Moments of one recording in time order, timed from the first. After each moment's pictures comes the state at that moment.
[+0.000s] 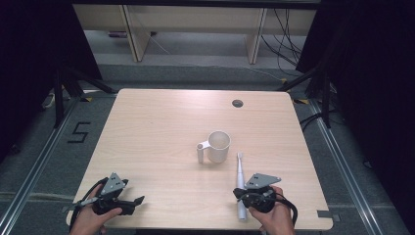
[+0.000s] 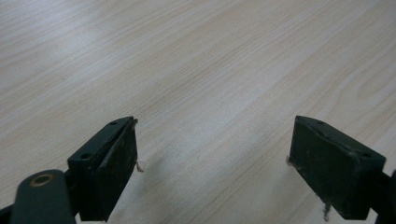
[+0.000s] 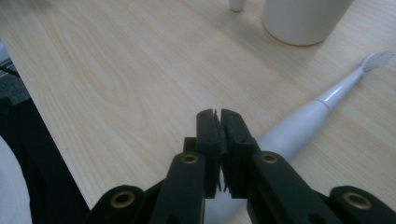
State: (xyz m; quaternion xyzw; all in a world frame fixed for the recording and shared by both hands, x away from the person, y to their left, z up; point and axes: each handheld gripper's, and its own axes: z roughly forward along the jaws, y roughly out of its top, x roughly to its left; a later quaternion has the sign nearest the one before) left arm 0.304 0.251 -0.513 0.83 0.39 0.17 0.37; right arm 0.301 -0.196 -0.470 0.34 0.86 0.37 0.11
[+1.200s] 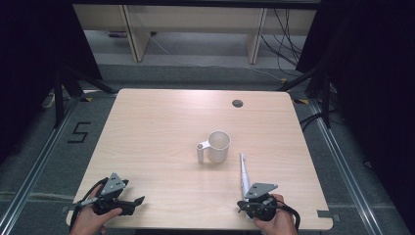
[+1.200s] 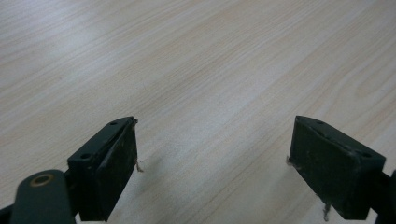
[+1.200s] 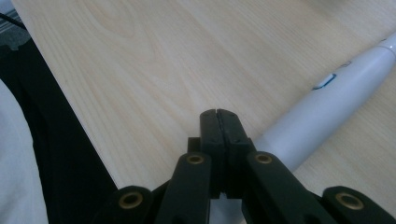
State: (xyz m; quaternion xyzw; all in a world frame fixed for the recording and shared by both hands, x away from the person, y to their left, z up) left arm 0.304 0.252 -0.513 0.83 0.38 0.17 0.37; right arm 0.289 -0.207 -0.489 0.32 0.89 0.31 0.09
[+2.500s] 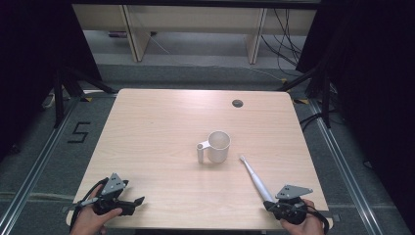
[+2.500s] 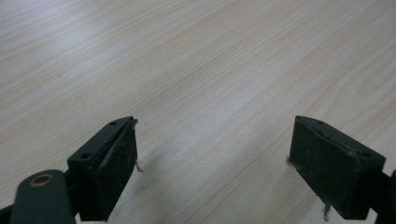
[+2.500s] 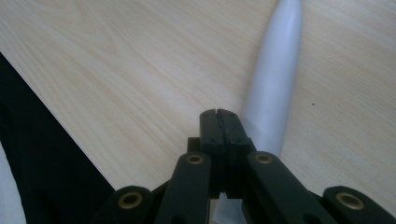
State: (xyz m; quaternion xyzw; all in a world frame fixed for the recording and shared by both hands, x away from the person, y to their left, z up) left arm 0.304 0.252 -0.514 0.83 0.38 0.17 0.37; right arm 0.278 -0.279 -0.487 0.38 0.86 0.31 0.11
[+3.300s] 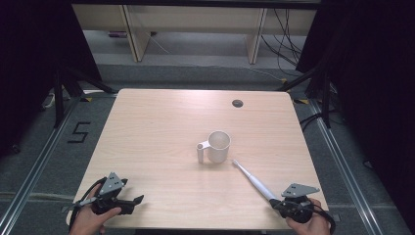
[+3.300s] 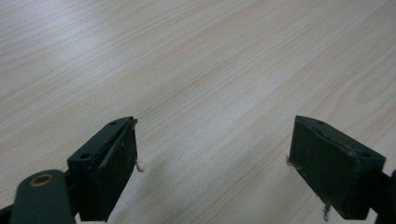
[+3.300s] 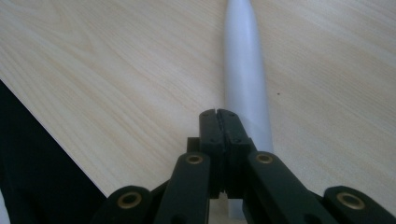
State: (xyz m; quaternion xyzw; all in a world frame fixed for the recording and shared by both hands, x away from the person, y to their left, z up) left arm 0.303 0.254 -0.511 0.82 0.38 0.18 0.38; right arm 0.278 -0.293 -0.483 0.41 0.85 0.31 0.12
